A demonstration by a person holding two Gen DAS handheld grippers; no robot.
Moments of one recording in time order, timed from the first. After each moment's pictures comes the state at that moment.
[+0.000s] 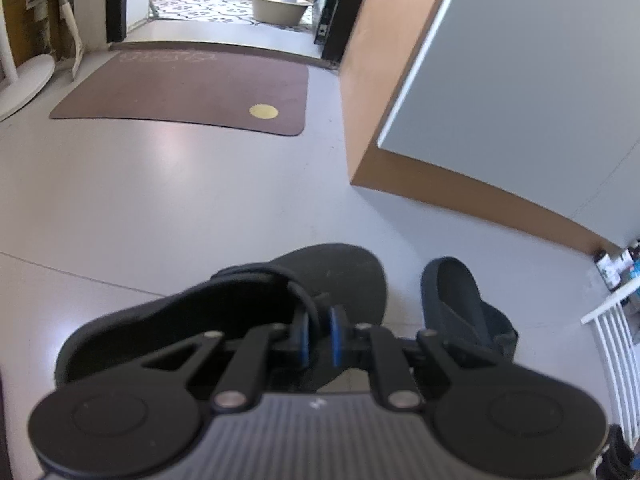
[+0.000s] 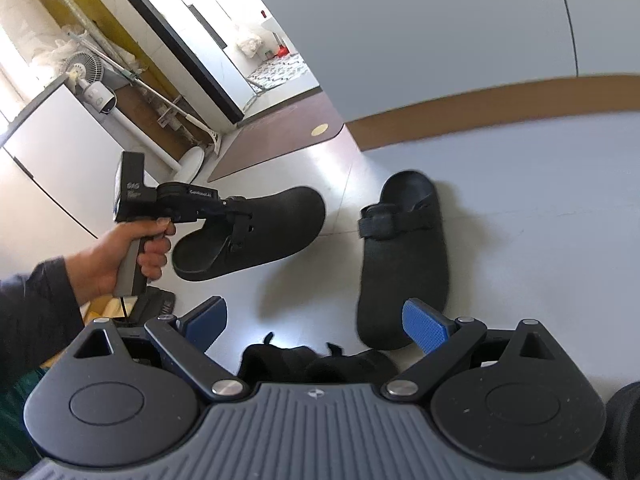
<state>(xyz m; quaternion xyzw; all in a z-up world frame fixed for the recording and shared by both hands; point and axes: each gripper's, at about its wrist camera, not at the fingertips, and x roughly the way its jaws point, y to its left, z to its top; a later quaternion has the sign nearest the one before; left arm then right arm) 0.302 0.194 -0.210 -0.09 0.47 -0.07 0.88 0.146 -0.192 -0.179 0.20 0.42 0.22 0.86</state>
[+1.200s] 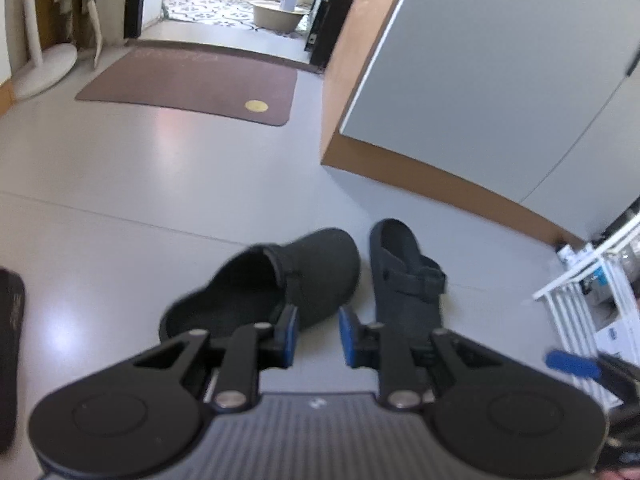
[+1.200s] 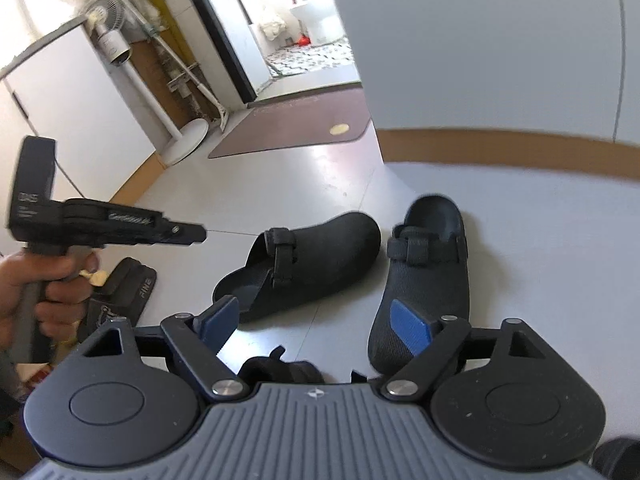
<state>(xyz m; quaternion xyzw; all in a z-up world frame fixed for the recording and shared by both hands) 0.178 0.180 -0.151 -0.11 0.46 -0.08 0.88 0.155 -0.119 -0.147 0.06 0.40 0.23 0.89</state>
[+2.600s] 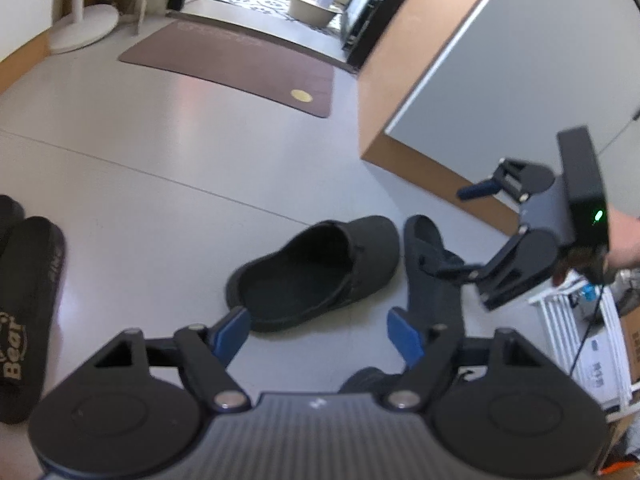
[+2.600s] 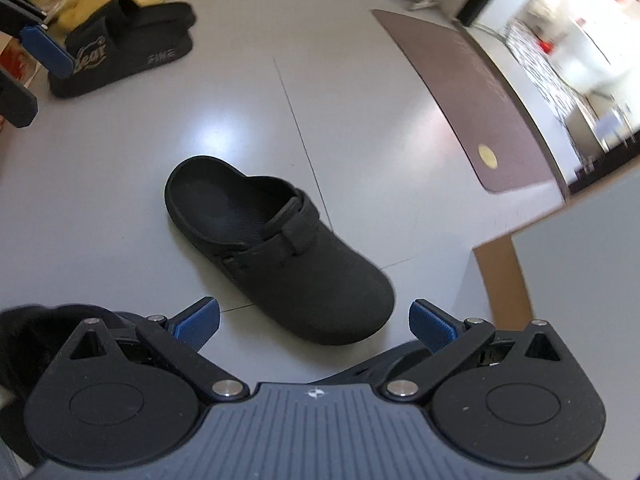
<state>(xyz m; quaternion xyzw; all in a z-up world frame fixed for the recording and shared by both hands) 0.146 0.281 -0.163 -0.17 0.47 -0.06 0.86 0.308 0.037 -0.170 -0.42 0.41 0.41 0.70</state>
